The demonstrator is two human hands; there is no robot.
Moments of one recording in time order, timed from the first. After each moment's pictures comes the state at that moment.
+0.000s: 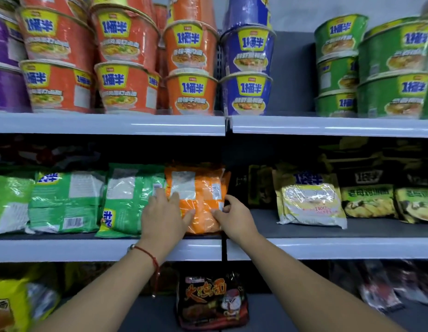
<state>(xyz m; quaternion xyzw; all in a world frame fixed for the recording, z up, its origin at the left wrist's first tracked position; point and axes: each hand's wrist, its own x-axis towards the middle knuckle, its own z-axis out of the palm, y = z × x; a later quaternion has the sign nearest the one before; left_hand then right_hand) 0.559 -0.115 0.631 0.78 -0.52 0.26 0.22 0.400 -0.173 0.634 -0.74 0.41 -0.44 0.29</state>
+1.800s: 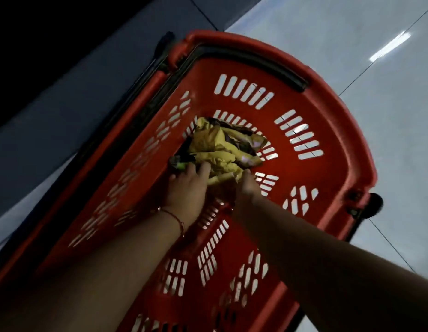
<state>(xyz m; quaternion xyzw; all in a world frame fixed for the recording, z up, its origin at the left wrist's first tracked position) -0.177 -0.157 -0.471 0.45 -0.84 -0.22 -0.21 -0.285 -0.117 -0.455 0.25 0.73 -0.35 0.53</state>
